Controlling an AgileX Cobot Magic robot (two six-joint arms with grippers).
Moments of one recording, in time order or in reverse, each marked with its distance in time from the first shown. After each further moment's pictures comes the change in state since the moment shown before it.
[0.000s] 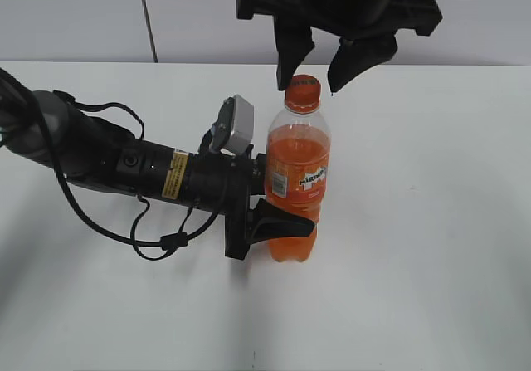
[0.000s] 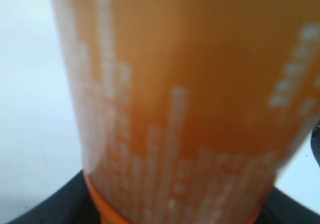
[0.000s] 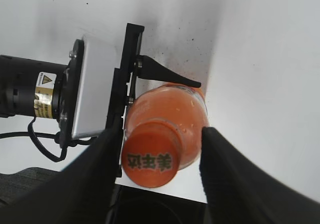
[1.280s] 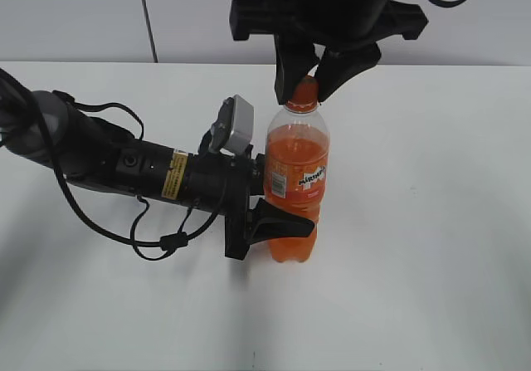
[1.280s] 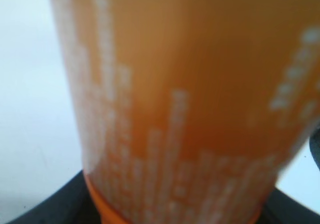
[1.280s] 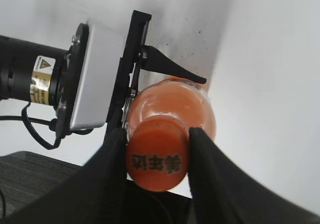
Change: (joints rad) left arm 0.000 0.000 0.002 0.001 -0.003 -0.004; right arm 0.000 0.024 0.000 0.037 0.005 -0.124
